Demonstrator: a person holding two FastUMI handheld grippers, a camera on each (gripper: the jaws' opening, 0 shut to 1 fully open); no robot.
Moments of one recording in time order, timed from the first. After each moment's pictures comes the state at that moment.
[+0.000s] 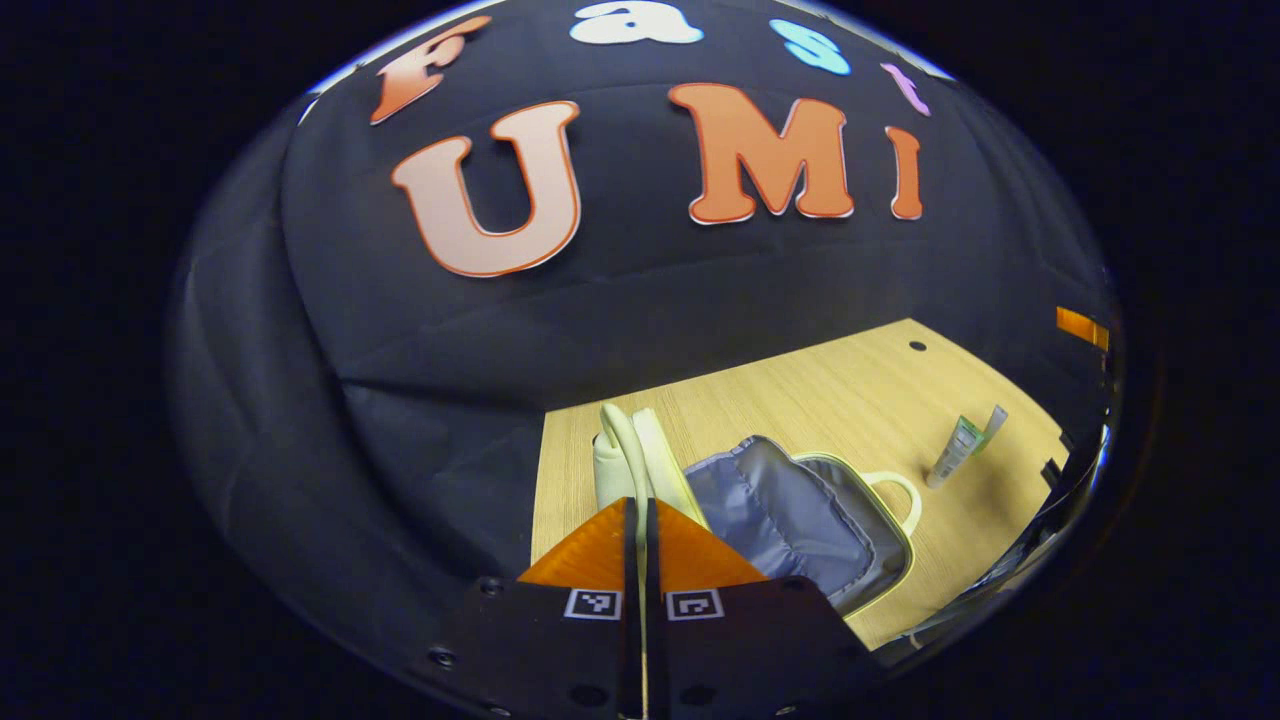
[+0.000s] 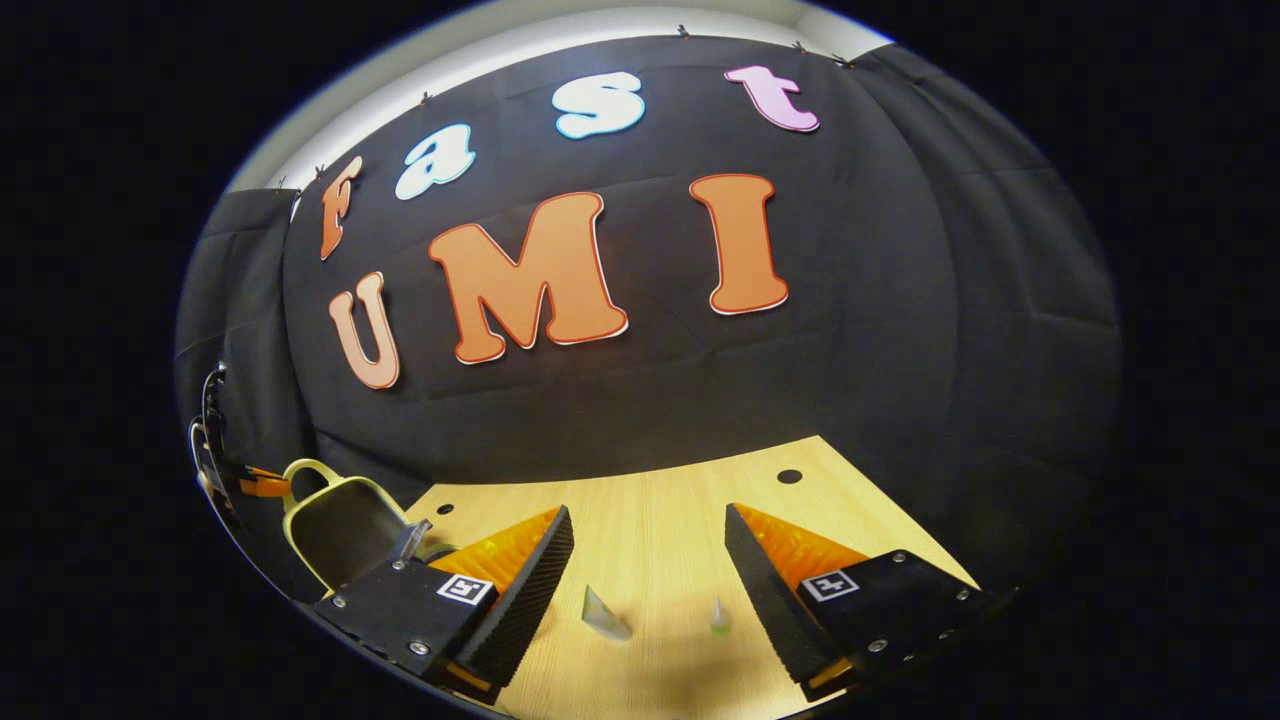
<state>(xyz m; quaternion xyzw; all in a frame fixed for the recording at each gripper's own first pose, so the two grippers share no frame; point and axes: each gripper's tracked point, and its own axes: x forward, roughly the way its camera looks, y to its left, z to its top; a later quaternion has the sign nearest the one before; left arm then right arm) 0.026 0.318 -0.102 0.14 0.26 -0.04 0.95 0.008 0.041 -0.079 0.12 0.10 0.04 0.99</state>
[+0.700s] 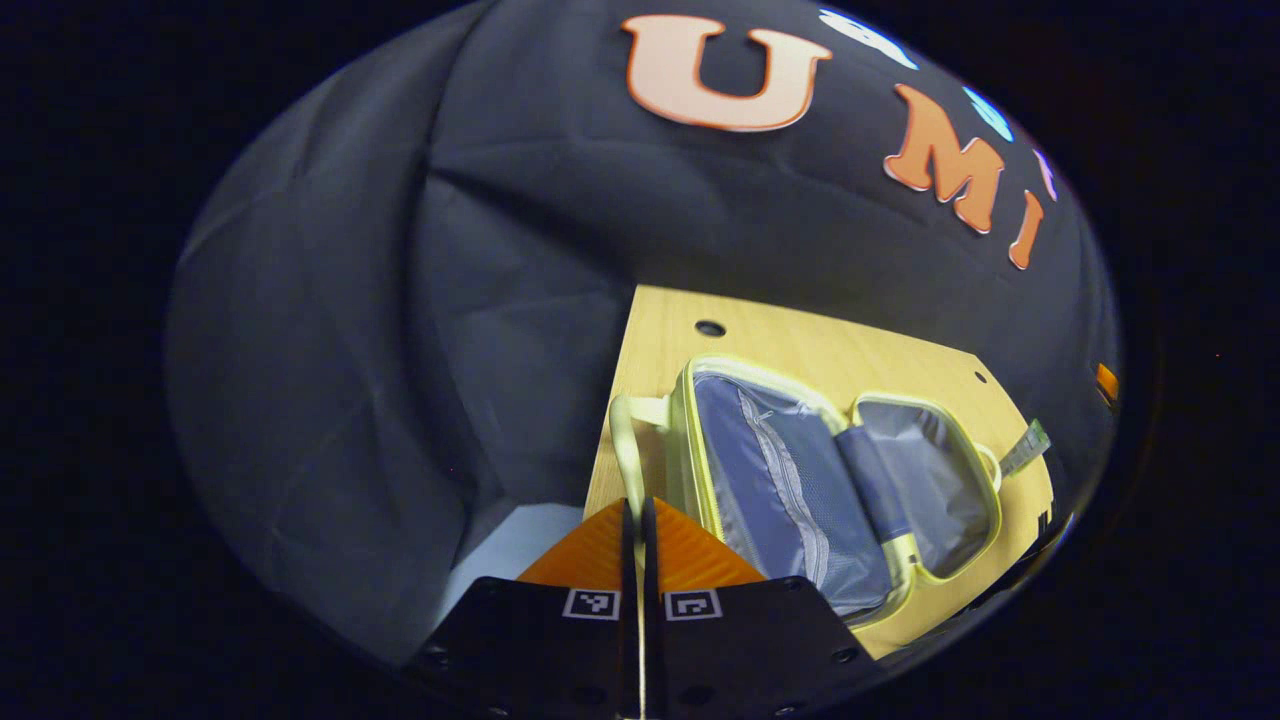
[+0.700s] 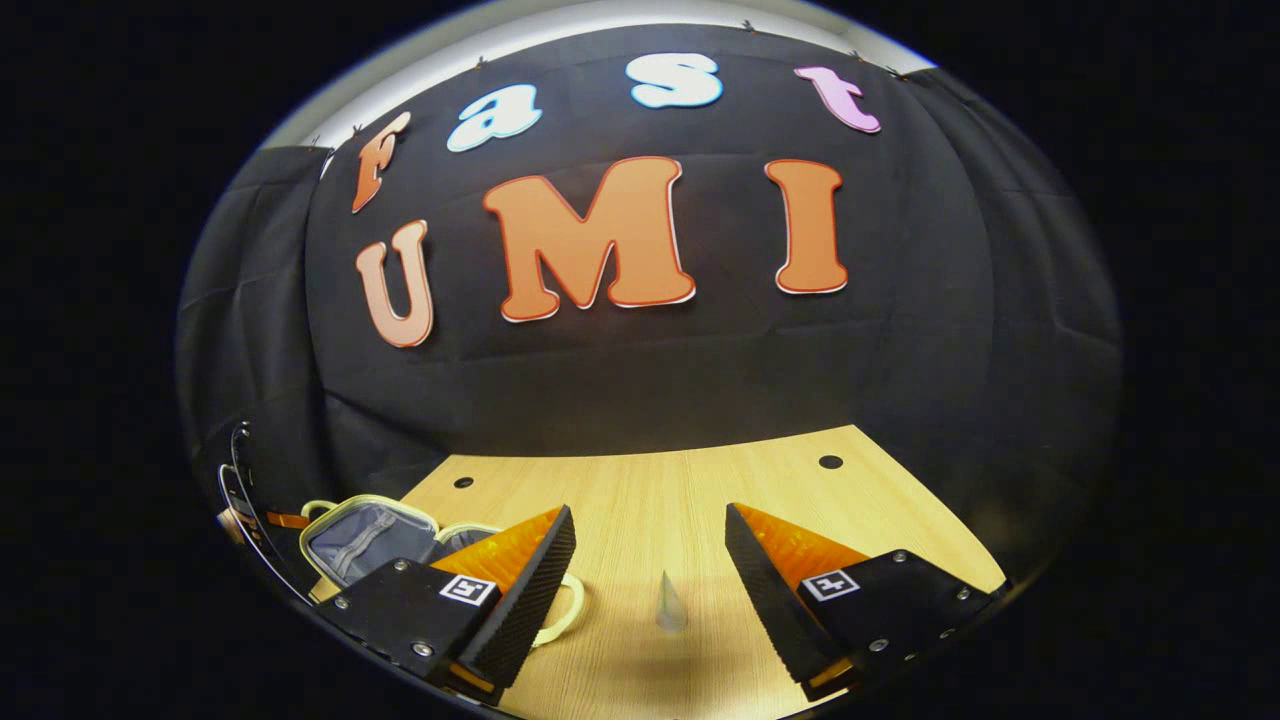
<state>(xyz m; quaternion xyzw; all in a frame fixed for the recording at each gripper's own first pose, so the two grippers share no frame) -0.009 0.530 -0.302 -0.03 0.35 0.05 0.94 0.005 0.145 -0.099 0.08 0.12 0.06 0.99</state>
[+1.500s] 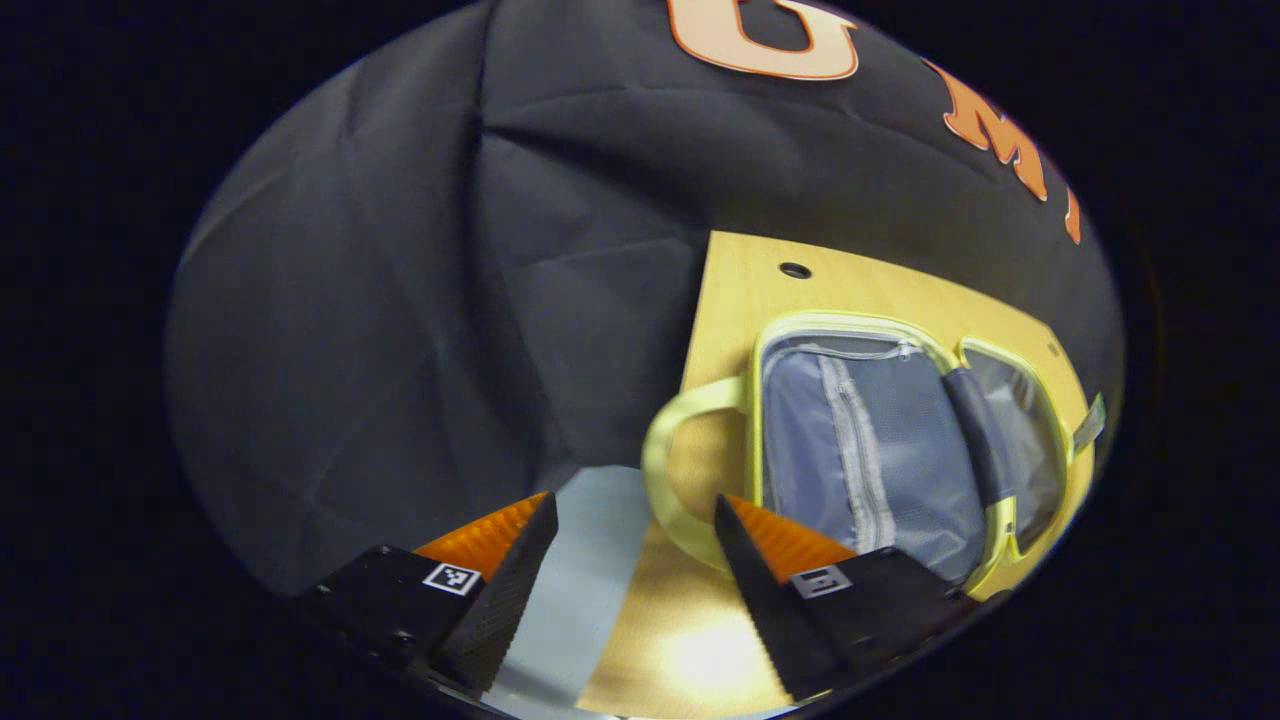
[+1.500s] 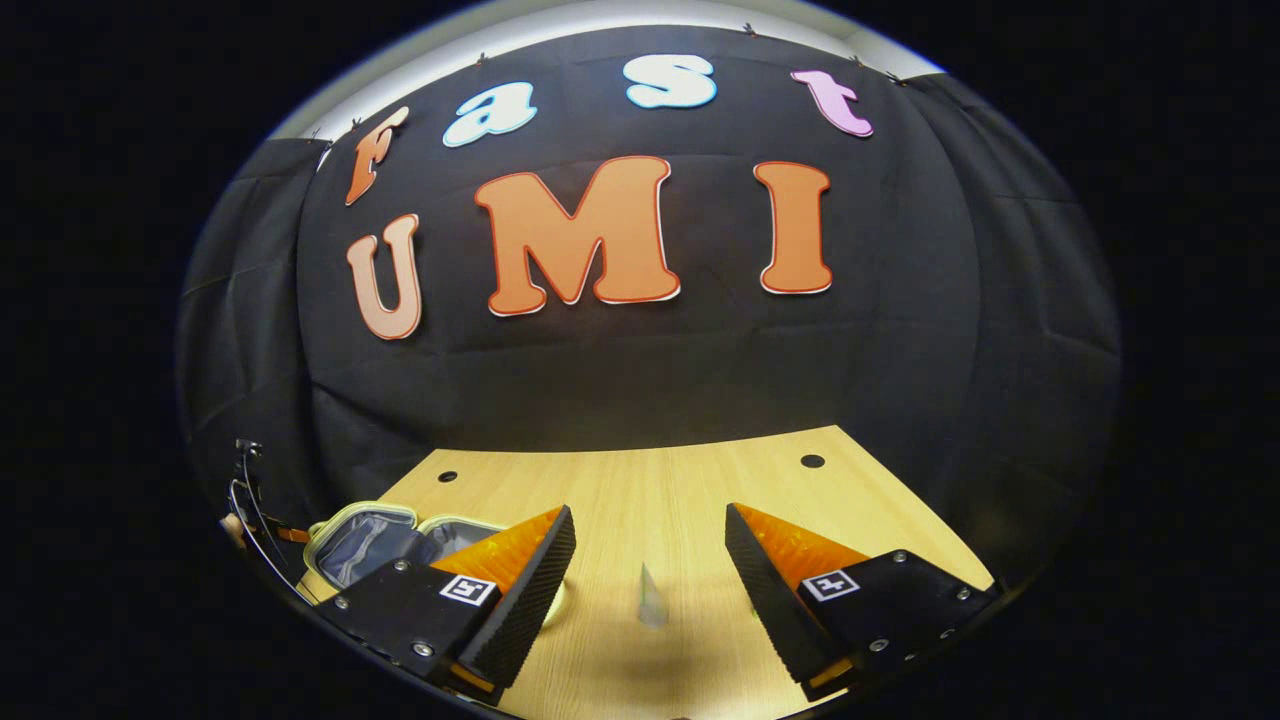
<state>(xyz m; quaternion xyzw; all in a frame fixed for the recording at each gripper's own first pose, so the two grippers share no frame) -0.027 0.566 -0.320 0.04 0.38 0.16 0.91 0.000 0.112 -0.106 0.07 0.12 0.04 0.99</state>
